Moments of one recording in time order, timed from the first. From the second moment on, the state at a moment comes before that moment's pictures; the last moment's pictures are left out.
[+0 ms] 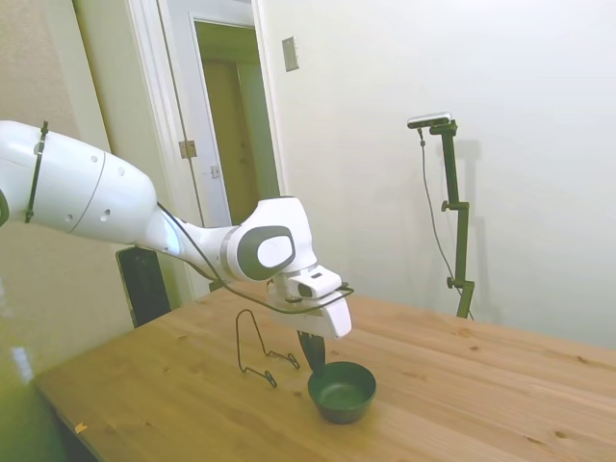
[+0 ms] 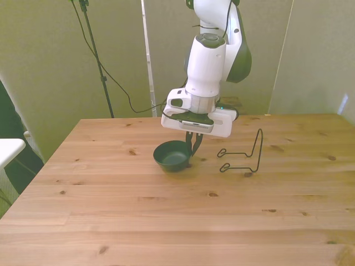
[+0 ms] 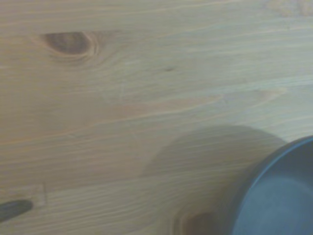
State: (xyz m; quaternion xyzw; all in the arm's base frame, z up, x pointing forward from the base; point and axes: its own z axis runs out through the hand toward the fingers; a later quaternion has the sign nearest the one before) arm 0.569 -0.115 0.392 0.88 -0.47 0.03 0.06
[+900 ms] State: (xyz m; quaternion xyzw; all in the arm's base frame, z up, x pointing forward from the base) arm 0.493 -0.099 0.553 0.90 -0.33 -0.07 -0.26
